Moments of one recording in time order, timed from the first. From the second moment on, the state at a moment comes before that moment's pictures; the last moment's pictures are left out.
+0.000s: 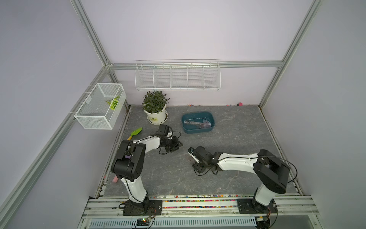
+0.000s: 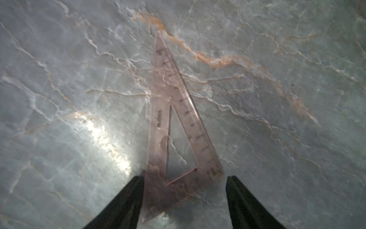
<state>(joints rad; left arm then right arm) -0.34 1.79 0.96 -0.25 0.56 -0.76 0.97 1.71 0.90 -0.29 0.16 0.08</state>
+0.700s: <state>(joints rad) -0.41 1.80 0.94 -0.19 0.60 -0.76 0.81 1.68 0.84 -0.21 0.03 0.15</state>
